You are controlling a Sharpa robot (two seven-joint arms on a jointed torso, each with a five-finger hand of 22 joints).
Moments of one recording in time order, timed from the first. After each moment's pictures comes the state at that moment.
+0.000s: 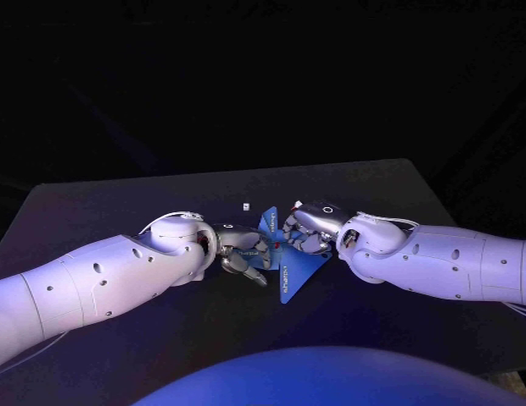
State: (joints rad) left arm 1.08 -0.48 -0.15 1.27 -1.54 0.11 0.13; left_hand 1.38 0.09 -0.27 0.29 0.05 0.73 0.07 0.27 0.45 0.33 0.23 0.04 0.03 0.16 0.20 0.03 0.04 0.15 0.07 0.29 0.05 0.05; right arm 0.96 -0.79 -0.14 1.40 -1.68 -0.51 -0.03; right_hand 1.15 -0.10 0.61 -0.19 0.06 1.10 0.08 0.22 0.53 1.46 0.00 1.57 1.31 1.47 -0.07 1.57 1.31 0.07 1.46 0.04 1.21 1.31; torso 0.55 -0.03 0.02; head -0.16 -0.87
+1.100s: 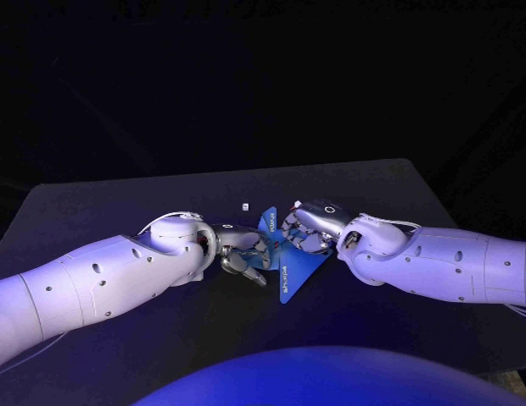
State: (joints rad) left arm 1.08 -0.48 -0.15 1.27 -1.54 0.12 0.13; left_hand 1.38 0.09 -0.27 0.29 0.05 0.73 0.07 0.27 0.44 0.32 0.23 0.04 0.03 0.16 0.20 0.03 0.04 0.15 0.07 0.29 0.05 0.05; right arm 0.96 -0.81 -0.14 1.43 -1.67 -0.57 -0.01; right_hand 1.17 -0.08 0.65 -0.21 0.06 1.11 0.08 0.22 0.52 1.46 0.00 1.57 1.31 1.47 -0.07 1.57 1.31 0.07 1.46 0.04 1.22 1.31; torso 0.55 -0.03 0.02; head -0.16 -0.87
